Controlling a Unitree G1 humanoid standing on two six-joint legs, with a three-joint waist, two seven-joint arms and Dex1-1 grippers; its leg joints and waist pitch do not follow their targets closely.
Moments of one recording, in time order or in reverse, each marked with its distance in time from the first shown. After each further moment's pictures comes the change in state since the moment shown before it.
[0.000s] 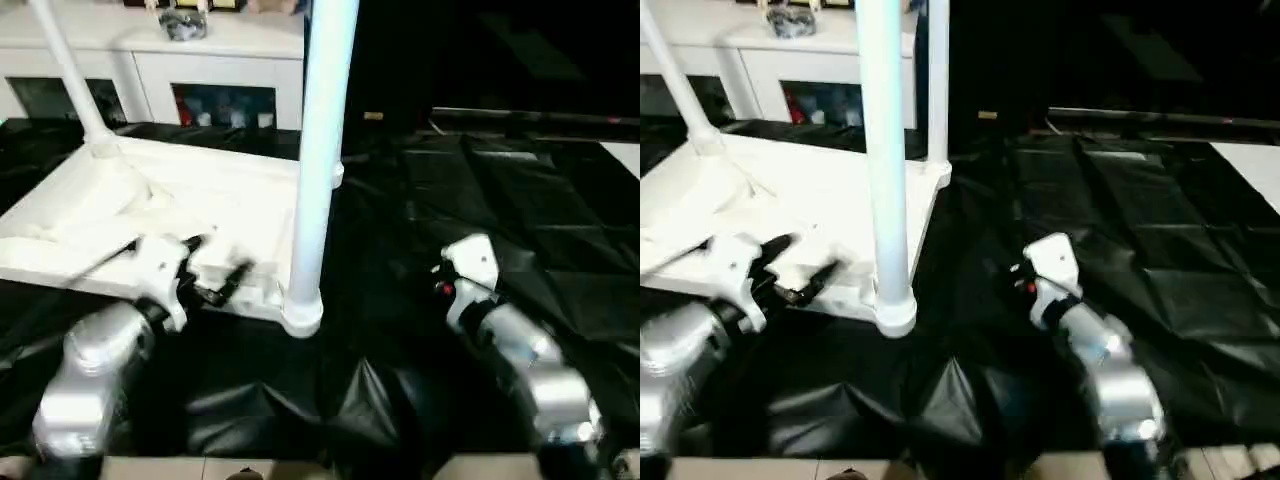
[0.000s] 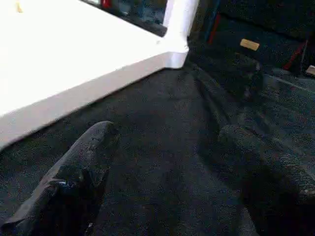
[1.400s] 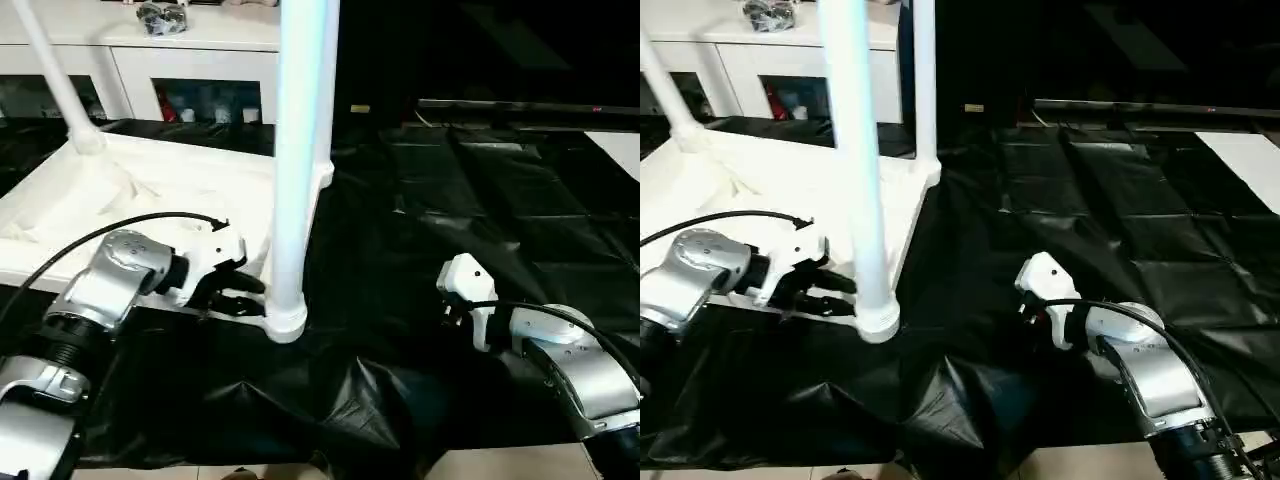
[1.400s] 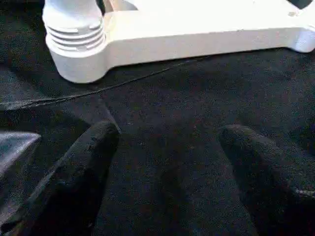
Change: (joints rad) left arm -0.454 0.153 -0.324 0.489 0.185 -0.001 -0.543; right arm 0.022 -0.203 0.117 -0.026 0.060 -0.007 0.457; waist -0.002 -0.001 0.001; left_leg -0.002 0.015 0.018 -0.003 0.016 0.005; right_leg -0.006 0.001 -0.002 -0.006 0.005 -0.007
